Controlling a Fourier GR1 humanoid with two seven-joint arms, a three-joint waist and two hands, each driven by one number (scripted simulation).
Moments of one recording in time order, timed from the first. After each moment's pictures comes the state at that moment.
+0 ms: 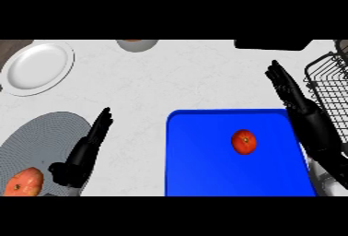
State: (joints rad) left arm 0.00 0.35 -0.36 -1.48 0.24 0.18 -0.18; right arm -0.21 -0.47 0.24 -1.72 -0.12 -0.08 -0.23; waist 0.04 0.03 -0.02
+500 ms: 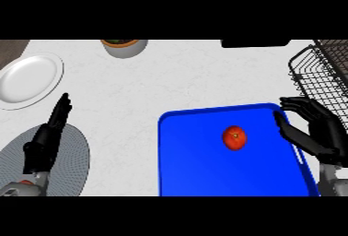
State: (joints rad) left arm -0.06 0.48 -0.21 -1.43 0.17 0.30 -0.12; right arm -0.07 -0.41 0.07 -1.54 -0.25 -0.24 -0.06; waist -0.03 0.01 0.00
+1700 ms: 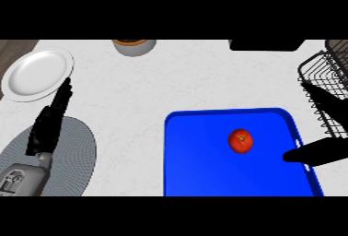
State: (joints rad) left arm -0.18 0.46 -0.19 -1.40 0.07 0.30 0.03; right arm -0.22 -0.80 0.22 -1.87 -0.12 -0.01 0.92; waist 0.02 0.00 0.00
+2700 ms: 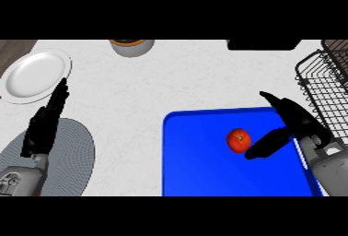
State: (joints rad) left arm -0.16 0.43 -0.12 -1.43 0.02 0.24 0.05; right arm -0.39 -0.59 0.40 -1.66 0.00 0.08 1.09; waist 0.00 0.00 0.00
